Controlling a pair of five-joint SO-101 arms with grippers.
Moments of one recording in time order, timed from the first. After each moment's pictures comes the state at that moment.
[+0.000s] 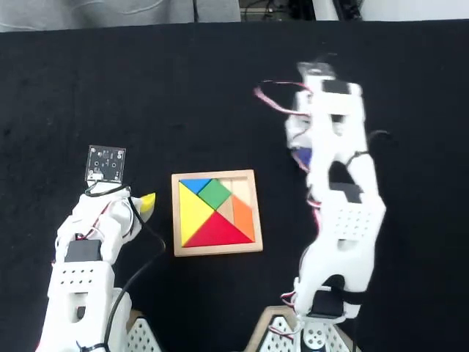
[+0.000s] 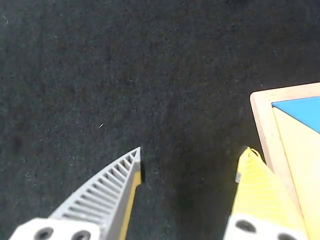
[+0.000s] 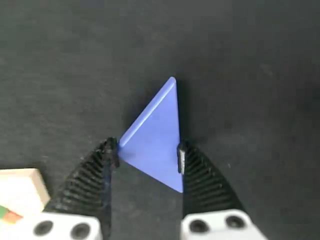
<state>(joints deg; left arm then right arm) -8.9 -61.1 83.5 33.2 -8.9 6.3 38.1 -22.5 82.9 0.5</state>
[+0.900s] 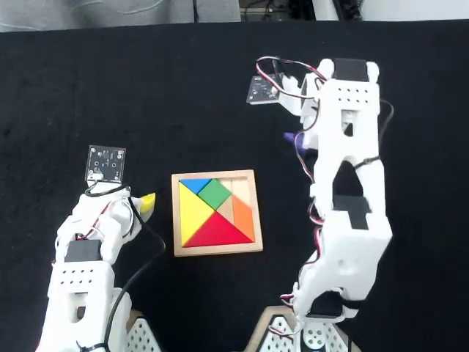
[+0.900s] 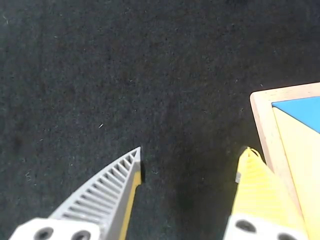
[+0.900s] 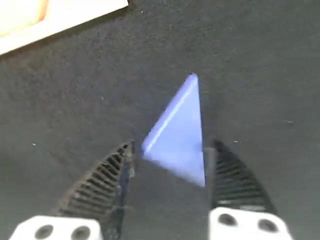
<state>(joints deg) -8.9 -61.1 83.5 33.2 -8.9 3.8 23.6 -27.8 98.9 82.5</state>
